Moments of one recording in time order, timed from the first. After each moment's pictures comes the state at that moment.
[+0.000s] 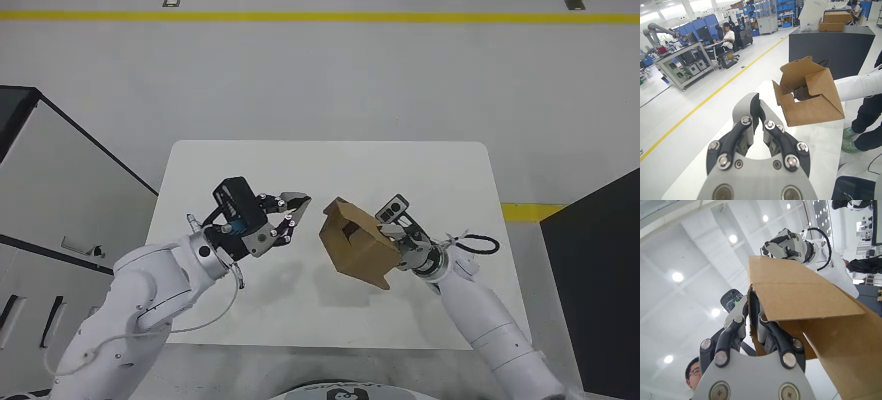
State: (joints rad) left arm 1.59 -0.98 -1.38 -2.26 1.11 -0.53 -0.24; right arm -1.36 -1.22 1.13 -1.34 1.22 0.04 1.48
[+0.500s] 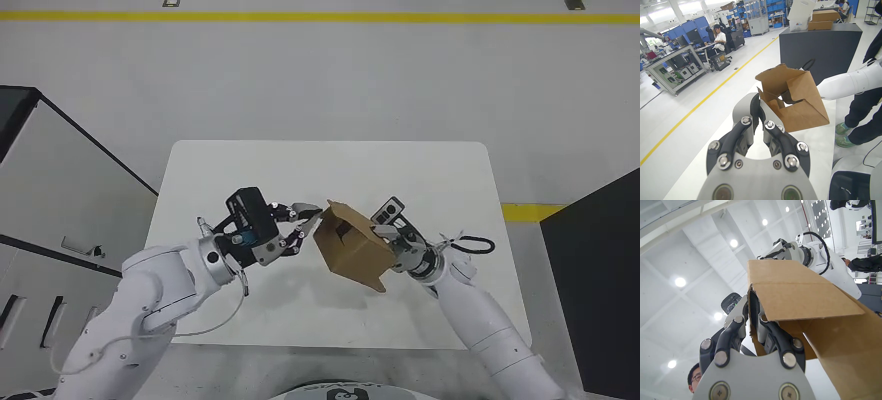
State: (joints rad) left arm 1.58 -0.98 -1.34 -2.26 1.12 -0.59 -0.24; right arm -1.39 -1.22 1.12 -1.38 1.21 0.05 1.42
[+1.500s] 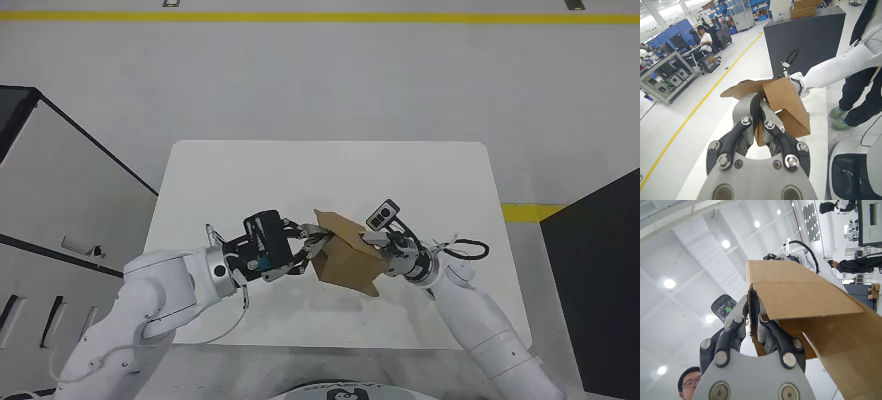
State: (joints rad) left arm 1.59 -0.97 -1.34 -2.29 1.18 -0.70 -0.26; right arm -1.40 -1.23 1.12 -1.41 1.13 0.01 1.39
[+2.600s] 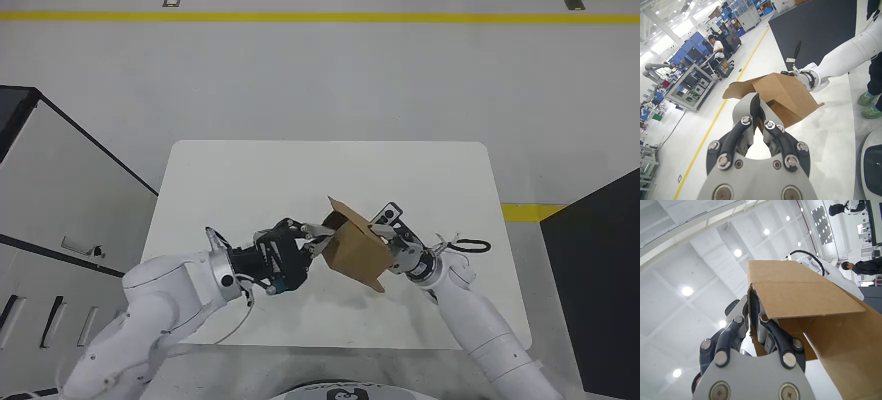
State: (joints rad) left arm 1.60 -0.97 -1.30 -2.34 1.50 -0.67 -0.14; right arm -1.42 -1.23 1.14 -1.38 1.22 0.09 1.37
